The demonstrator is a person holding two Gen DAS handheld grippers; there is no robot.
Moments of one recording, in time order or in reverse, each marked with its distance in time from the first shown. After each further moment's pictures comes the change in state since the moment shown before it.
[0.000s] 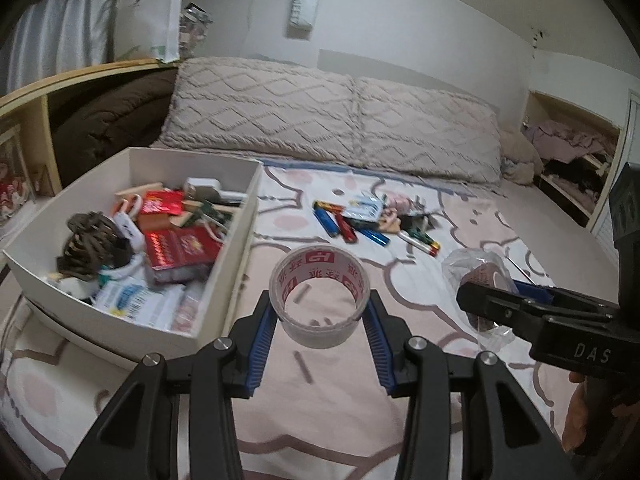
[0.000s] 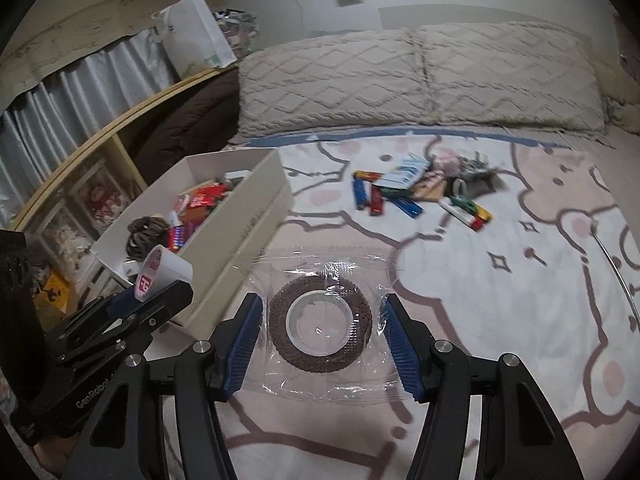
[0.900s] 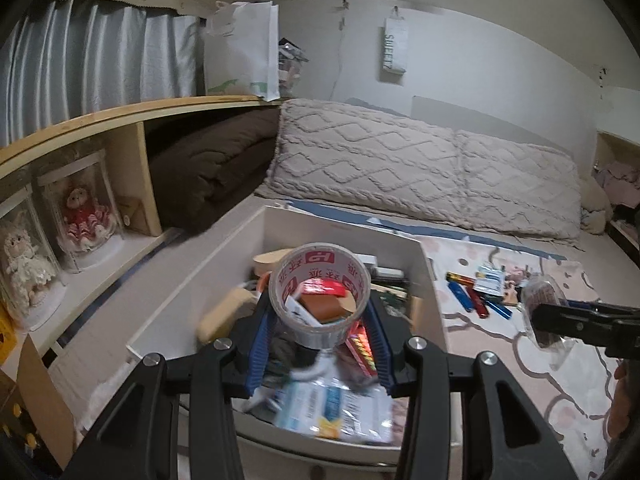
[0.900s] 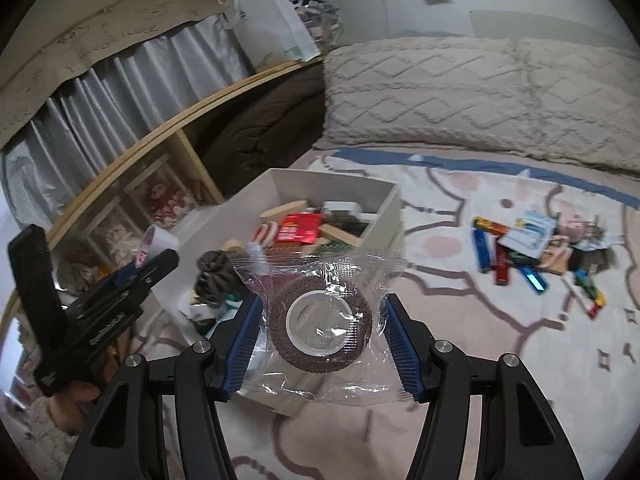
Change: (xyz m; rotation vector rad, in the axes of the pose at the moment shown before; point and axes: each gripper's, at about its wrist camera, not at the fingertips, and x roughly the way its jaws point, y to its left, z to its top) left arm -0.018 0.152 0.061 -0.062 -0.139 0.252; right arm 0.062 0.086 0.076 -0.101 0.032 0.258
